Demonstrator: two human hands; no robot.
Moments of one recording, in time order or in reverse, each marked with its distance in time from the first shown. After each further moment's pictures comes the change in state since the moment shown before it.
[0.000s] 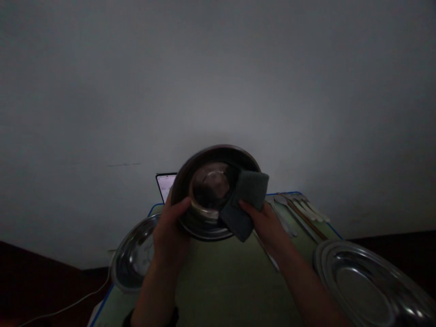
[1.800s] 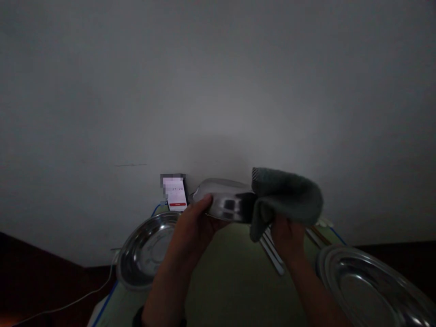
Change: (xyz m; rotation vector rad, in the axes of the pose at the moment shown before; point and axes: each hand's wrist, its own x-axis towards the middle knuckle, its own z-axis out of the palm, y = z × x) left_hand -0.001 0.001 0.019 -0.367 -0.185 -0.436; right_hand -0.007 -0.019 -0.018 -0.333 0.273 -0.571
